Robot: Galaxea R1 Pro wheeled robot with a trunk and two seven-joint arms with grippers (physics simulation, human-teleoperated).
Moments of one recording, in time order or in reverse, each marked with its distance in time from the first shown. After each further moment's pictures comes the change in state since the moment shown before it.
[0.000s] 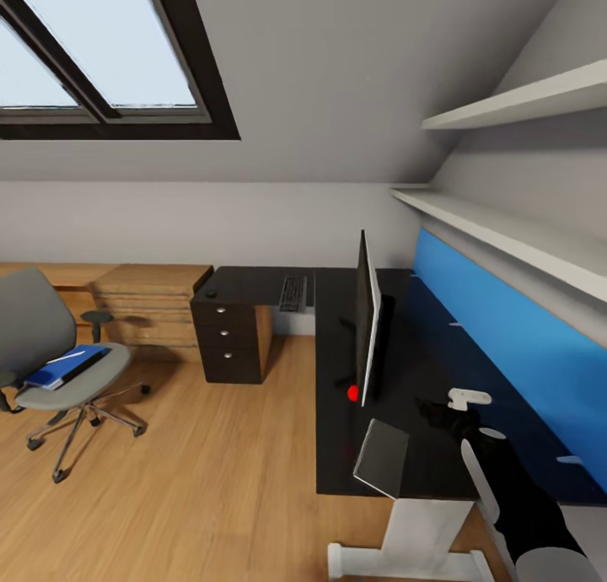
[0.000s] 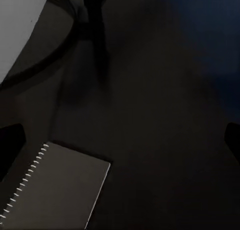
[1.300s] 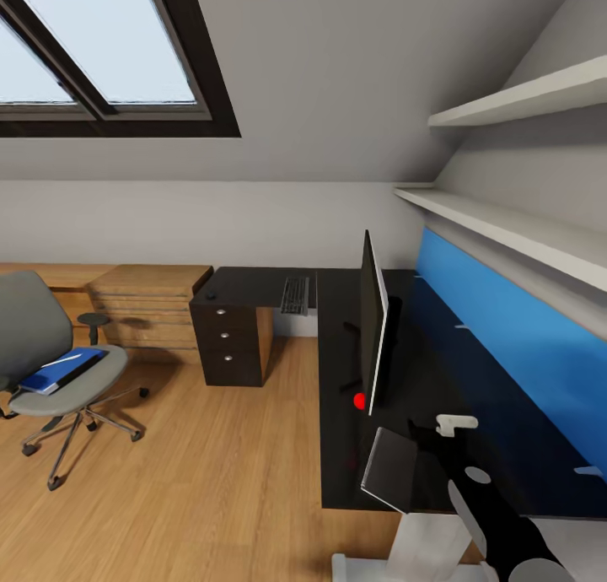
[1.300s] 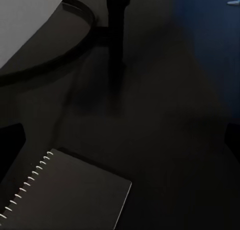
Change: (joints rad) left arm 0.000 -0.005 -0.001 -0.007 0.000 -0.001 0.002; right arm -0.001 0.003 0.097 0.325 0.009 -0.457 0.000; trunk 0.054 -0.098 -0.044
